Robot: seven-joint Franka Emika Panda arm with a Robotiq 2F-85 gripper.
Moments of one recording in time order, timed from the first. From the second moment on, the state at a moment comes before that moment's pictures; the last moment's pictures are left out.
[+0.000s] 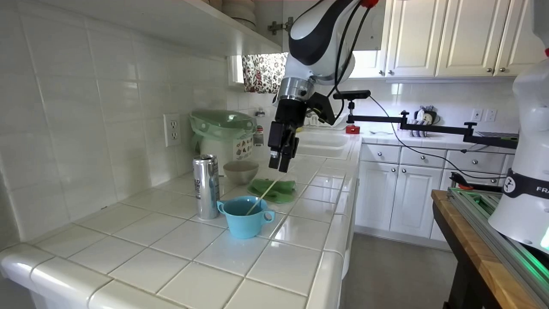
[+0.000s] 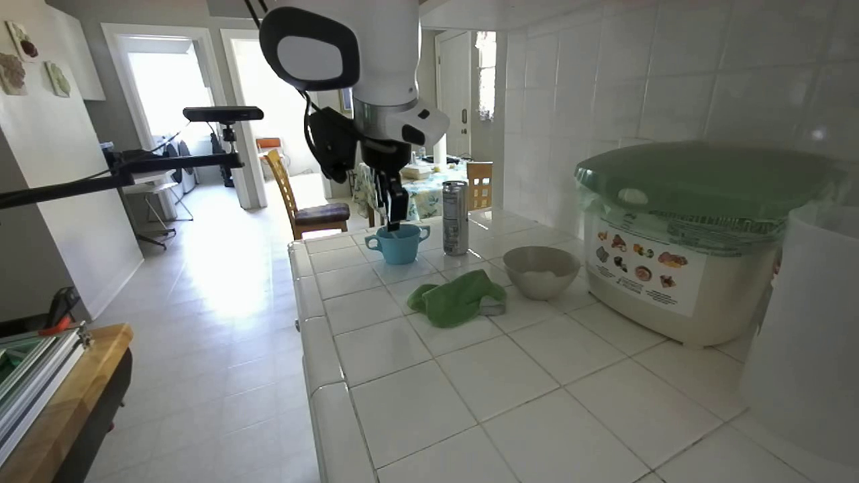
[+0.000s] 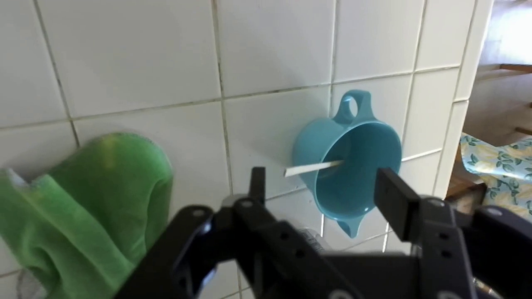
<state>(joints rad) -0.03 0.25 0.11 -2.18 0.64 2.46 -0.35</state>
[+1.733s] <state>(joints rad) -0.05 0.36 0.12 -2.08 0.64 2.45 -0.35</state>
